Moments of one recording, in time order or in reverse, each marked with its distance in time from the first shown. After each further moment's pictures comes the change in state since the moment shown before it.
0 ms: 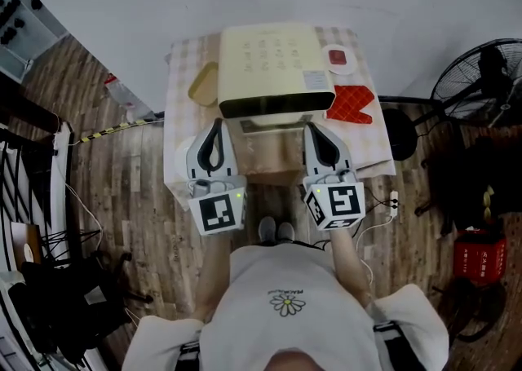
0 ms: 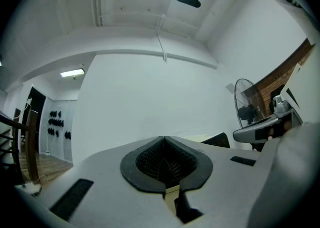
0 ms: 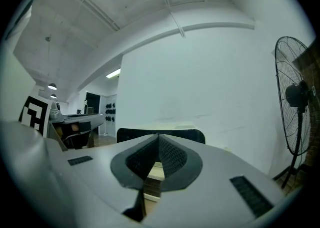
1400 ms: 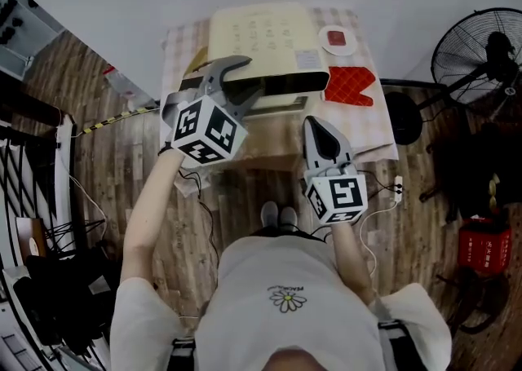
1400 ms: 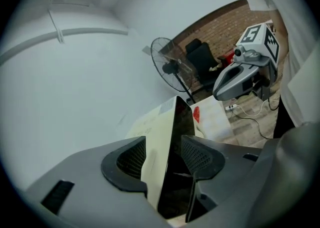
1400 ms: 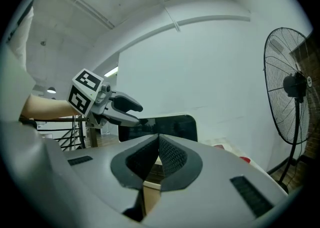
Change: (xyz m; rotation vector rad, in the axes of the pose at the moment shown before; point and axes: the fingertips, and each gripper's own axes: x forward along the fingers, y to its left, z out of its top) left arm 0.077 -0.085 -0.039 0.790 0.349 -0.792; right arm -0.021 -0.010 -0.024 0.054 0.058 0.009
